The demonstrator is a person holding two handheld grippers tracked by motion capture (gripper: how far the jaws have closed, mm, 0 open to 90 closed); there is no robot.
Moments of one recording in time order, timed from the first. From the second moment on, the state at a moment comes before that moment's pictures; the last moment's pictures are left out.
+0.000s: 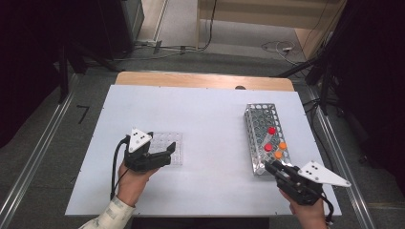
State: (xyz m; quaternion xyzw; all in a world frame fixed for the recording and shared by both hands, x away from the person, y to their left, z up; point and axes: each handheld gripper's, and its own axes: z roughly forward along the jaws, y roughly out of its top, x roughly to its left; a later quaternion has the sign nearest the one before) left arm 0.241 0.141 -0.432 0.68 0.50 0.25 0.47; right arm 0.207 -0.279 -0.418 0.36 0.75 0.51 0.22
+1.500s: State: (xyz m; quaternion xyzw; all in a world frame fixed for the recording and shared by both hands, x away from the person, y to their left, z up) left arm 0.207 0.107 -0.414 0.74 0.41 0.19 0.50; right arm 0.234 -0.106 -0.452 0.25 0.82 0.49 0.15
